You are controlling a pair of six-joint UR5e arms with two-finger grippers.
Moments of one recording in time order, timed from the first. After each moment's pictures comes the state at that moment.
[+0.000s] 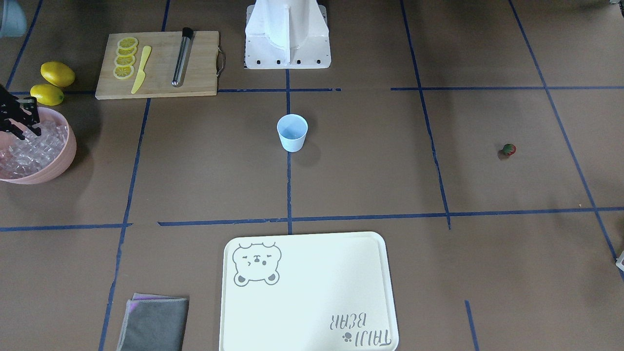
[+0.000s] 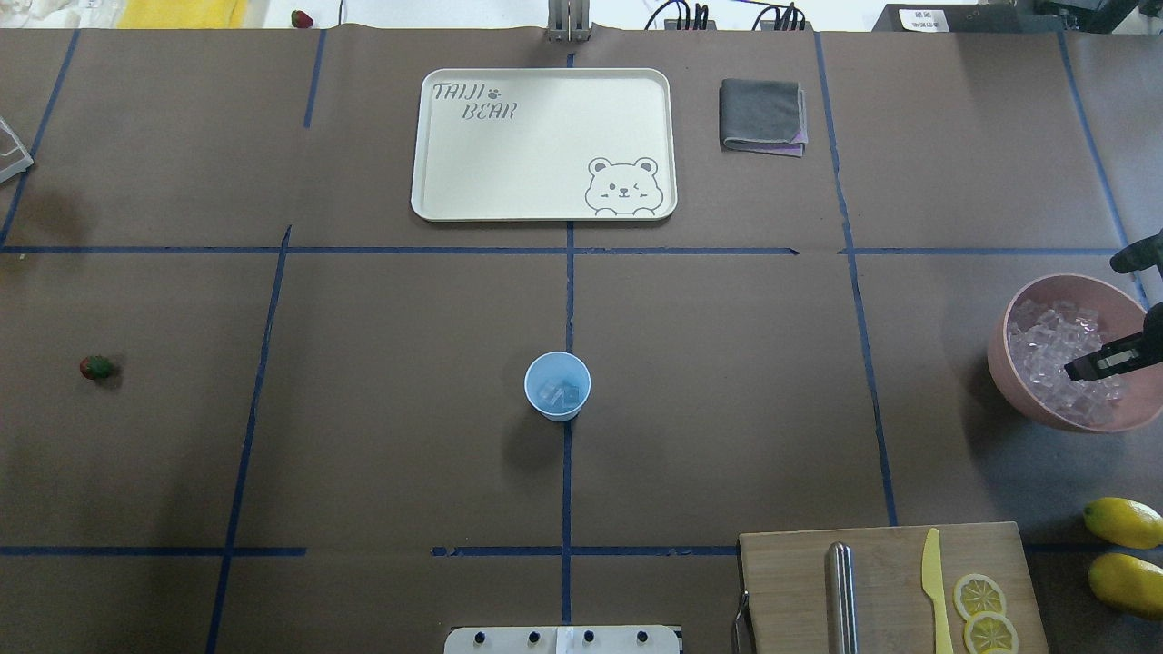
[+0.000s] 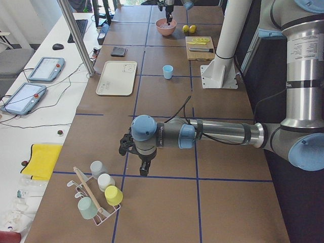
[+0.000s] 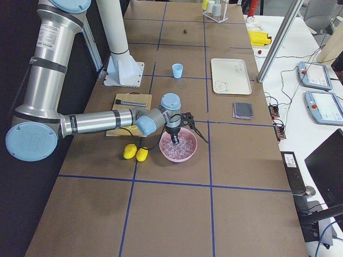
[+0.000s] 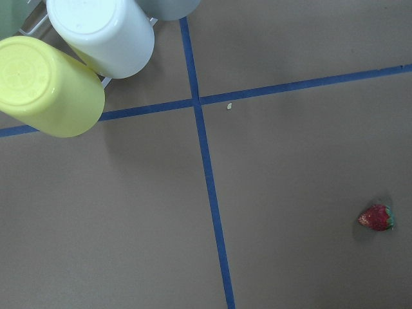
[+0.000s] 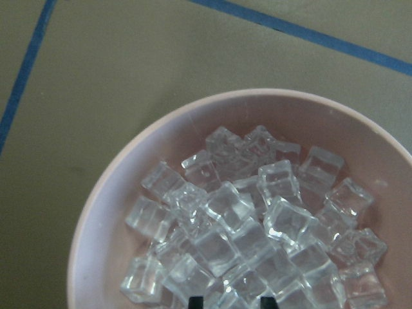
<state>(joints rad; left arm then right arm) -1.58 -1.47 -1.74 -1.56 -2.41 0.14 1.01 -1.83 1.93 -1.12 2.16 0.45</state>
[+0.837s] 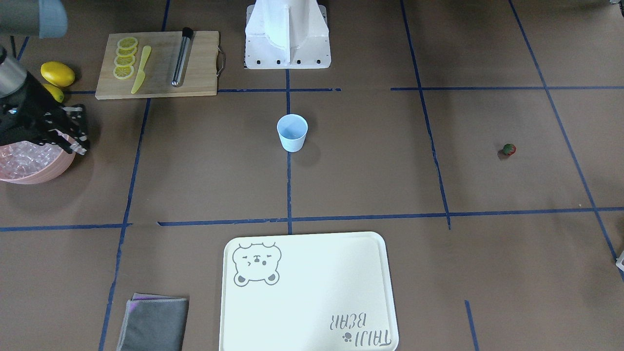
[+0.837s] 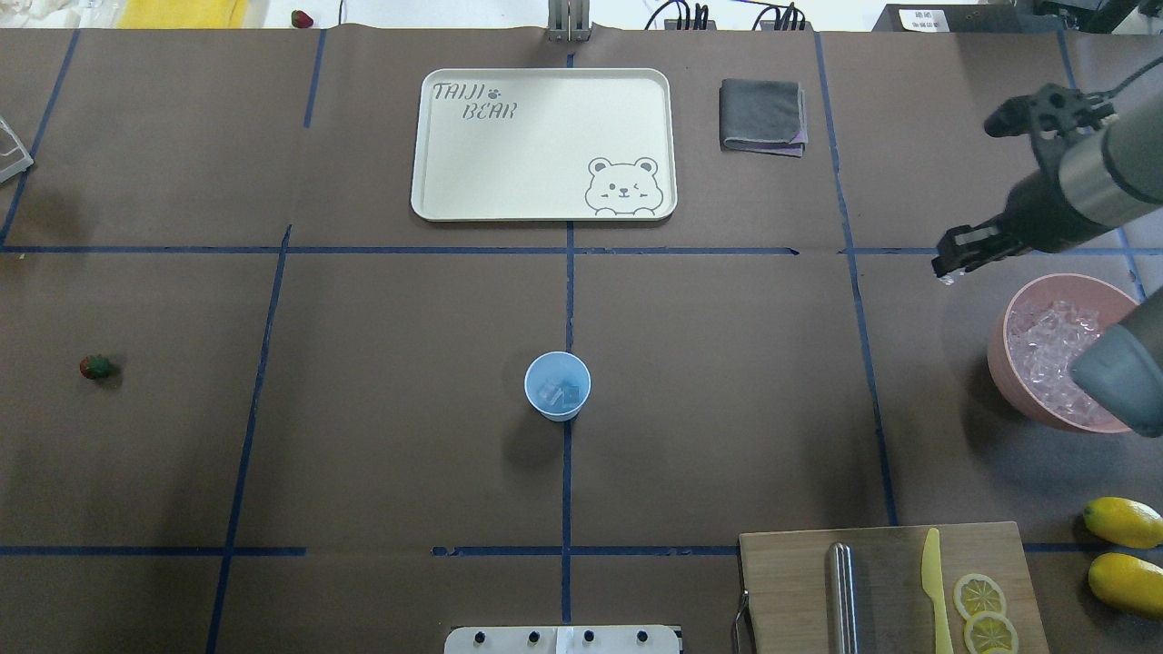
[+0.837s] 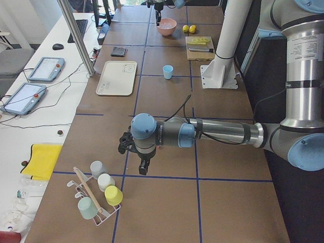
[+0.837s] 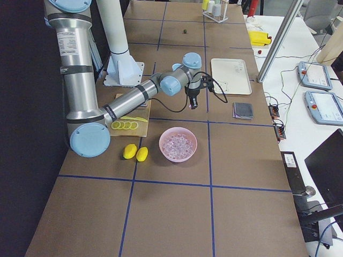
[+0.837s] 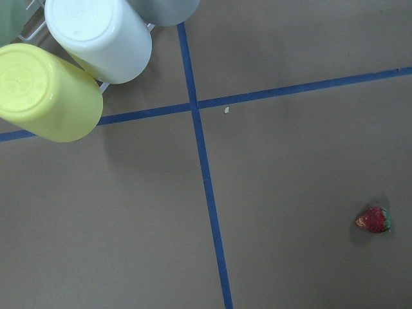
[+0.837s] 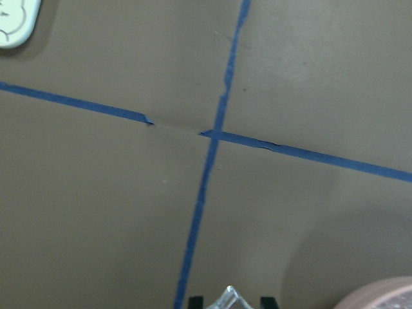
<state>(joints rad) -1.58 -1.48 -1.74 -1.56 -2.41 0.13 0.95 -1.38 1.99 -1.50 2.18 0.68</state>
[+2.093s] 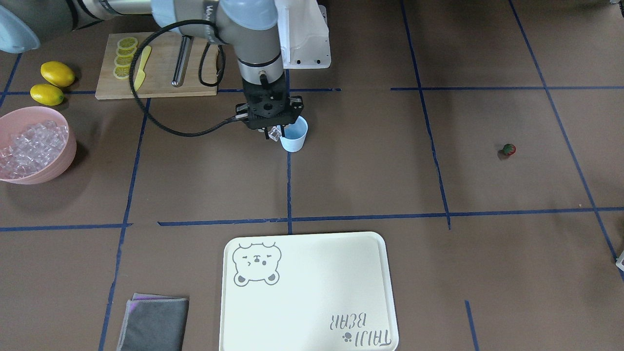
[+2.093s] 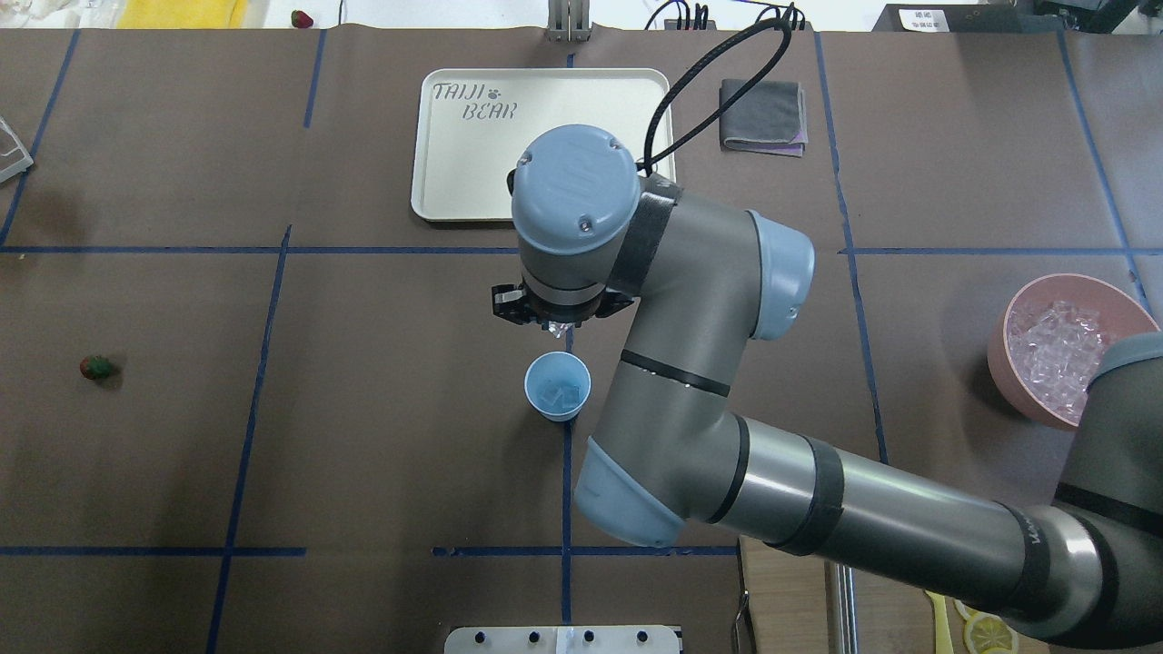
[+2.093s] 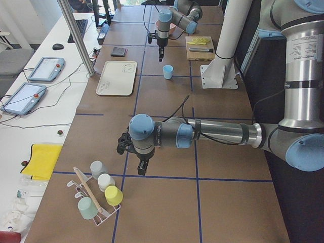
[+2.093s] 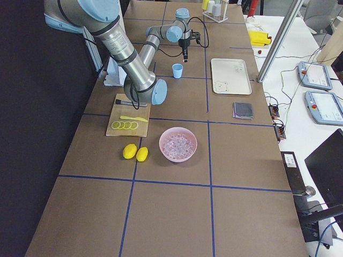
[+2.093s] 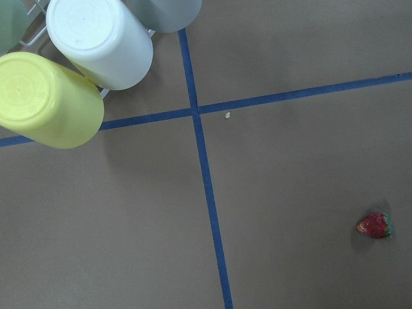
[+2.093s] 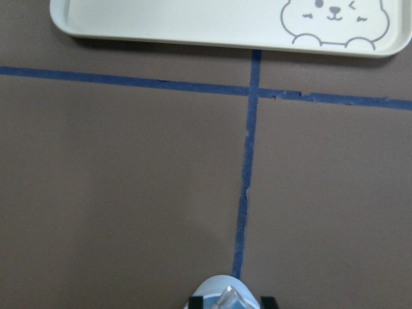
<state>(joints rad) -1.58 -1.48 -1.73 -1.56 -2.41 0.13 0.48 -0.68 1.66 -1.74 1.79 1.15</state>
